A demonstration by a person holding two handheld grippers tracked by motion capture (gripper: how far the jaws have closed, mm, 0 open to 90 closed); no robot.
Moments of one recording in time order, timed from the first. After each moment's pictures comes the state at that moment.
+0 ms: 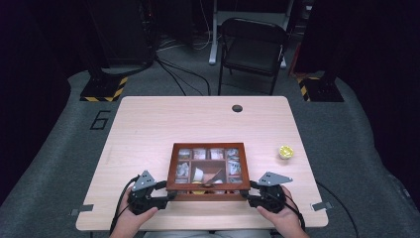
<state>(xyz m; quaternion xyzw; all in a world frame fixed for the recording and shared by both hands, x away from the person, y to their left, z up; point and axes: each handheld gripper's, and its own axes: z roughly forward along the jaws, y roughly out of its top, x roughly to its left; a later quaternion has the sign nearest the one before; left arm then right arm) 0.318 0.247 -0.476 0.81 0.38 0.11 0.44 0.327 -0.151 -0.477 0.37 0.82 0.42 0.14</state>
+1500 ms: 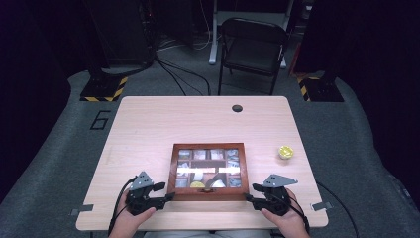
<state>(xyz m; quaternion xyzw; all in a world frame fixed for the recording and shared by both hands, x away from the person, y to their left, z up) 0.318 0.253 -0.479 0.80 0.40 0.10 0.45 0.321 -0.164 -0.478 0.38 0.82 0.41 0.12</state>
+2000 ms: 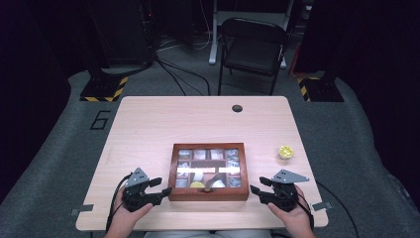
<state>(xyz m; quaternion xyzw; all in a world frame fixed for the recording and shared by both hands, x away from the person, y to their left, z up) 0.324 0.263 -0.473 0.78 0.41 0.12 0.46 0.327 -0.184 -0.467 0.41 0.78 0.44 0.15</state>
